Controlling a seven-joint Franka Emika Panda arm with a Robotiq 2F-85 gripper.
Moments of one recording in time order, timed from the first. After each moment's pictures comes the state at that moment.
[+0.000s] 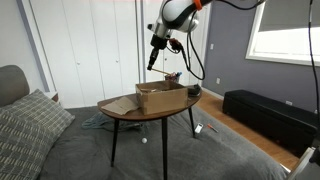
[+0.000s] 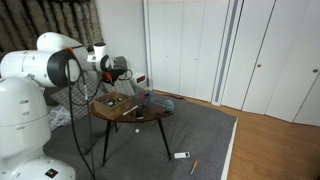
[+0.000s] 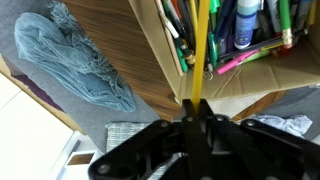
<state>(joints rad) 0.14 0.21 0.26 -1.76 0.00 2.39 -0.61</state>
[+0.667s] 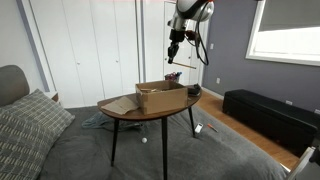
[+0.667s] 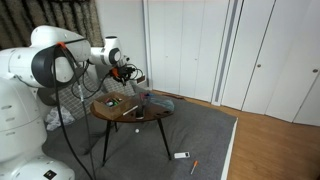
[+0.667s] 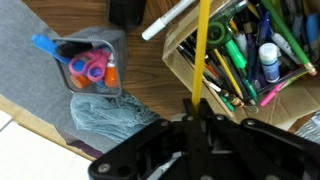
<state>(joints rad) 0.09 0.12 0.13 -1.76 -0.01 2.17 -0.39</state>
